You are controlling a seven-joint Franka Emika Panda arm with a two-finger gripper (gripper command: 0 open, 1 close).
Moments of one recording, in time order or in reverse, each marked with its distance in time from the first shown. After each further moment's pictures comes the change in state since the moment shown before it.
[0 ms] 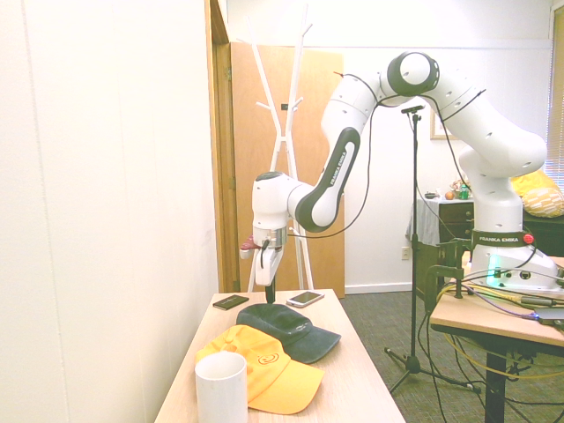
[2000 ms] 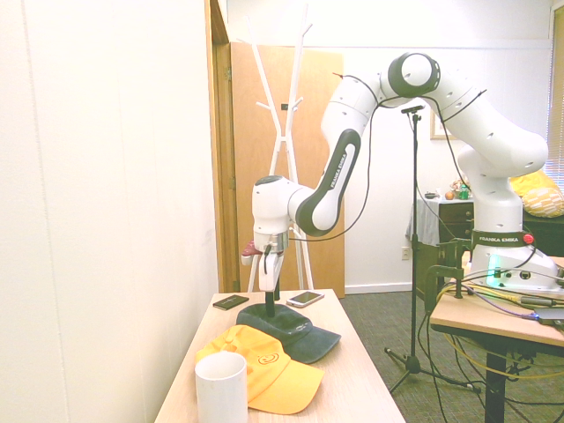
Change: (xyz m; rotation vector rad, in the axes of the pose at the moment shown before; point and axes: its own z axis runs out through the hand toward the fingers) arm -0.016 -0.004 0.011 -0.023 -0.026 -0.054
